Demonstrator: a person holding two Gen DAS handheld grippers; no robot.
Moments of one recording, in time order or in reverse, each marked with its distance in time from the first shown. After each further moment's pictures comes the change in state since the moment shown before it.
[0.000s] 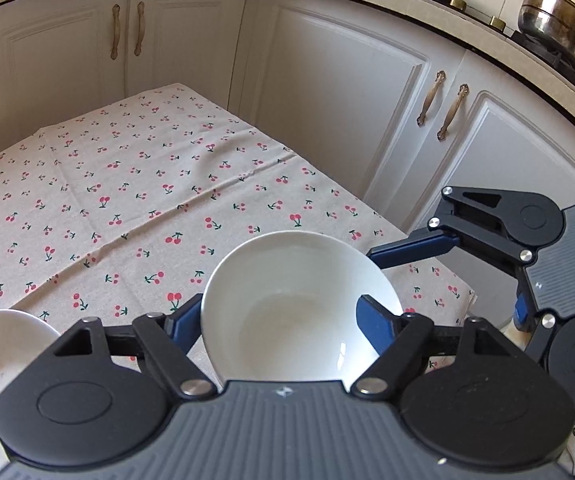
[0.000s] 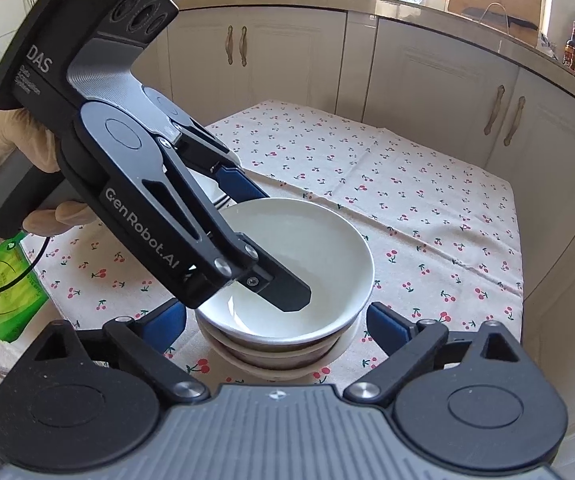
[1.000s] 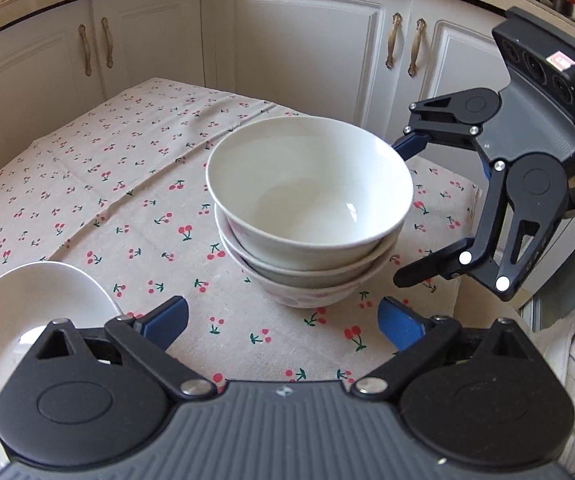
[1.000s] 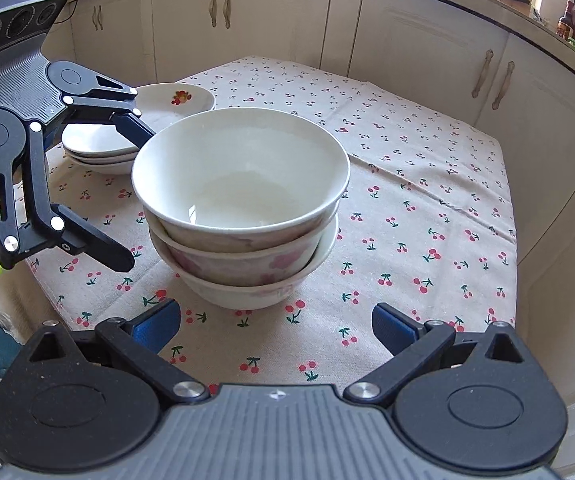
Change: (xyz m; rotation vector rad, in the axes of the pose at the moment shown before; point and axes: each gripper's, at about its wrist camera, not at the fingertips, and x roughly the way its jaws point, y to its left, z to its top) left arm -0.006 0.001 -0.069 0.234 0.018 0.020; right arm 0.022 -0.011 -0.041 -0.007 0.096 -0.053
